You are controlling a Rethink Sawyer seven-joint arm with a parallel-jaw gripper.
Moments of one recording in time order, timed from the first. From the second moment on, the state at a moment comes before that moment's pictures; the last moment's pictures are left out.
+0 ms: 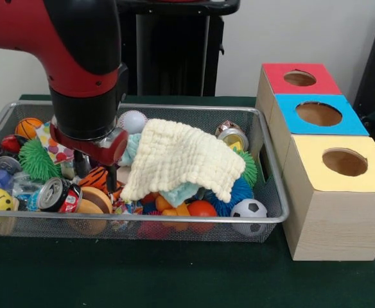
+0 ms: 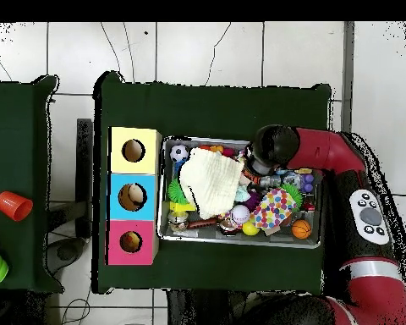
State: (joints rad) arm -0.57 -0.42 0.29 1.21 -0.46 0.95 2.11
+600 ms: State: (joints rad) arm -0.57 -0.39 0.29 1.21 -0.46 0.95 2.11
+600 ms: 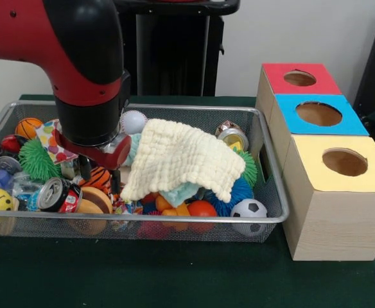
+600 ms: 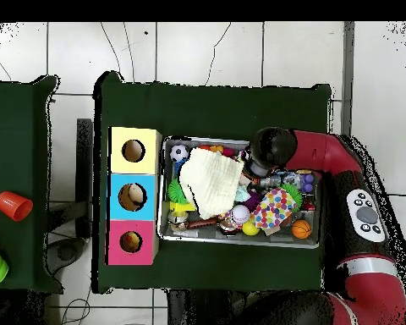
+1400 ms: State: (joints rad) arm -0.57 -0.34 0.30 1.20 -0.46 0.95 2.11
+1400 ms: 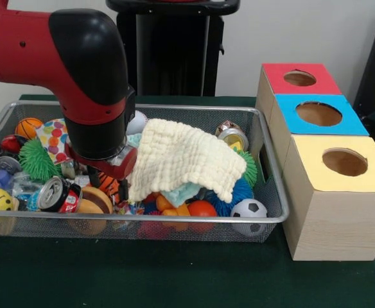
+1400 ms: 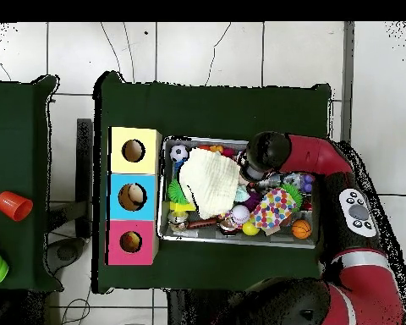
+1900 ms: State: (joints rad) arm -0.57 -0.34 0.30 1.20 -0.46 0.95 2.11
